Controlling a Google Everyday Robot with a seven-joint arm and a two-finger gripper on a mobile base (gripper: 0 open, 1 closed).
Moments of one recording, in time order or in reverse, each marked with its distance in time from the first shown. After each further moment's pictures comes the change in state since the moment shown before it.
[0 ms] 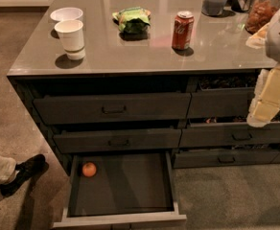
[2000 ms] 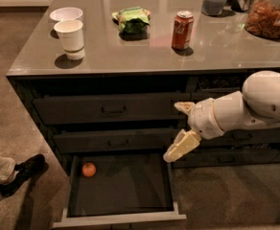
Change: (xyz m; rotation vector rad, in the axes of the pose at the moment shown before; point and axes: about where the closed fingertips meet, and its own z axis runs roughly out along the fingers) arm -0.083 0.034 0.240 -0.179 -0.624 0.103
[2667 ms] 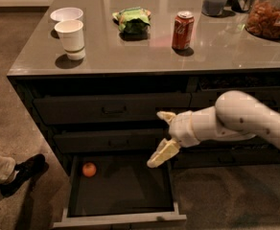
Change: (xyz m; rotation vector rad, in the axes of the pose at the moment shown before) arm 0.014 -0.005 0.074 -0.038 -0.080 -0.039
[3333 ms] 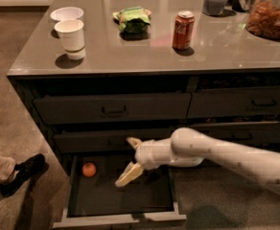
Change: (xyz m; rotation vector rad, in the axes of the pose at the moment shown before) arm 0.054 0.019 0.176 -0.096 -0.143 0.021
